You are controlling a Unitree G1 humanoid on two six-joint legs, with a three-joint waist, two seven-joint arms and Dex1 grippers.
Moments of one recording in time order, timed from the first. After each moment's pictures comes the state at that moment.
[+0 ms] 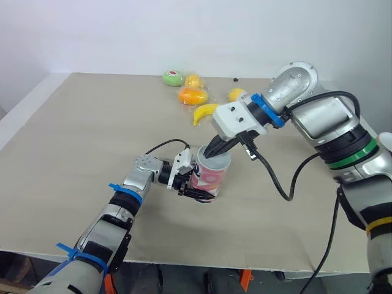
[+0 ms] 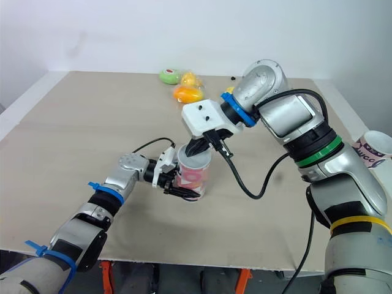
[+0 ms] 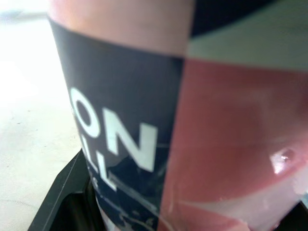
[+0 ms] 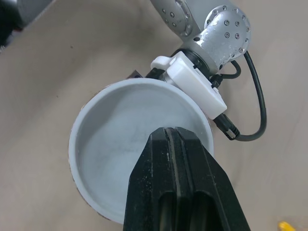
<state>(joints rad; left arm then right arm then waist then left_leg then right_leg) -0.81 0.18 -0.24 0.79 -0.17 -0.08 -1.48 -1.28 -0.75 0.65 0.18 0.21 0.15 1.58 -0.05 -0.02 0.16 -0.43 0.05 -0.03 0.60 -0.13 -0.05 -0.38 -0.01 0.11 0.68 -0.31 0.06</state>
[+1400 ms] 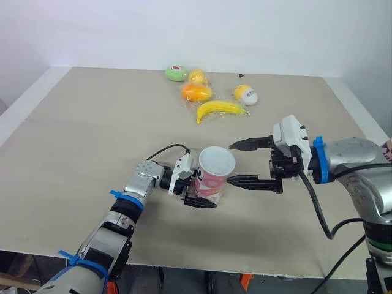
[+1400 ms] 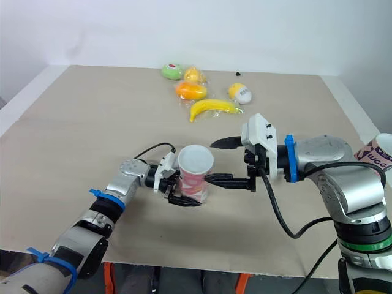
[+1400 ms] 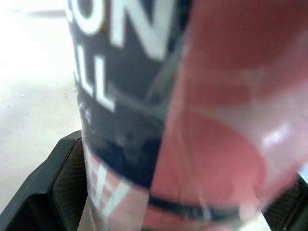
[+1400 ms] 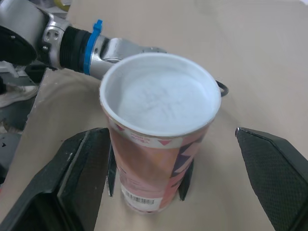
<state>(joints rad) -0.75 0.20 -0.21 0.70 -0.20 -0.08 -1.51 -0.48 -0.86 -0.06 -0.43 0.59 0.69 1.10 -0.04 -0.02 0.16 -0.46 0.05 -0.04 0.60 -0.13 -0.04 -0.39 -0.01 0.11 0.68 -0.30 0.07</state>
